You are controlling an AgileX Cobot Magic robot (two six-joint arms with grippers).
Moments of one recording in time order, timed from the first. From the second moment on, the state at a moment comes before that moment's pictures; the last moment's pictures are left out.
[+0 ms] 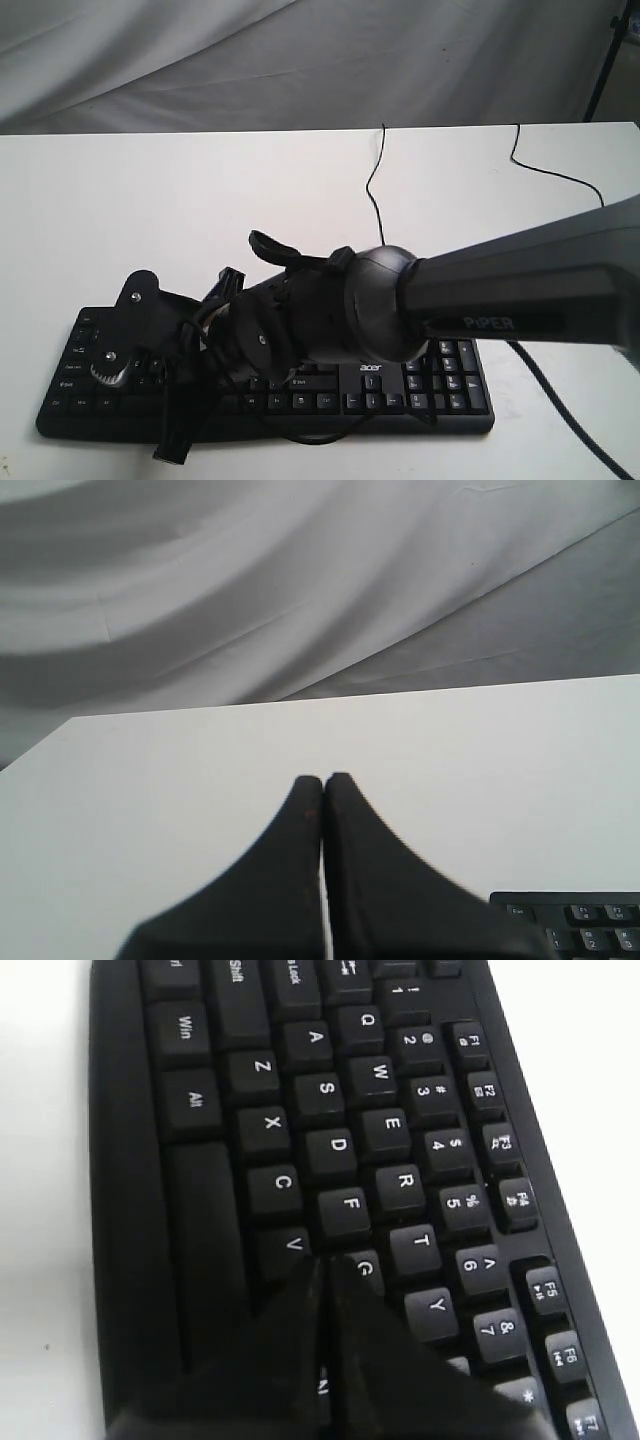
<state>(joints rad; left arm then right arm) 0.13 0.00 -0.01 0.03 0.19 0.09 0.72 2.08 -1.25 0.33 0.16 -0.75</state>
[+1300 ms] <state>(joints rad) 0.13 0.00 -0.01 0.03 0.19 0.09 0.62 1.94 -1.13 0.34 0.15 -0.76</state>
